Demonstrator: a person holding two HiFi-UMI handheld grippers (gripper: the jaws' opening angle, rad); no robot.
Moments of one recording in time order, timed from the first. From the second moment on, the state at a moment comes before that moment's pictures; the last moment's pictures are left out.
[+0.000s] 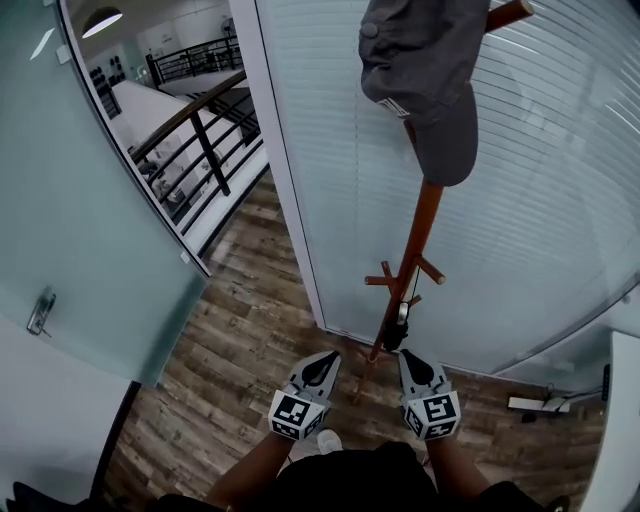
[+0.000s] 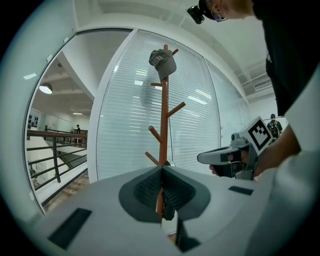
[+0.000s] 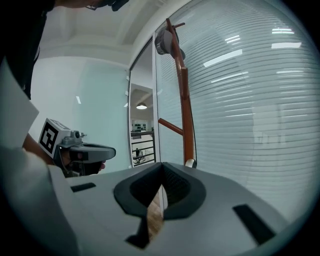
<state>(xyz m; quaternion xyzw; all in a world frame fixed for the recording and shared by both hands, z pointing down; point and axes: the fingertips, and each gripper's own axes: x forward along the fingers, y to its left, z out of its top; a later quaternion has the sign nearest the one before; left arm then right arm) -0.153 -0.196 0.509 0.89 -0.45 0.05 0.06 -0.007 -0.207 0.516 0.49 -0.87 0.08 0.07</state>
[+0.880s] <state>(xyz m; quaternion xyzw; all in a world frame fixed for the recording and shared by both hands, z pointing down) -0.151 -0.208 0.577 0.89 -0.44 0.09 0.10 0.017 -0.250 0.682 0.53 -0.81 0.16 0.21</state>
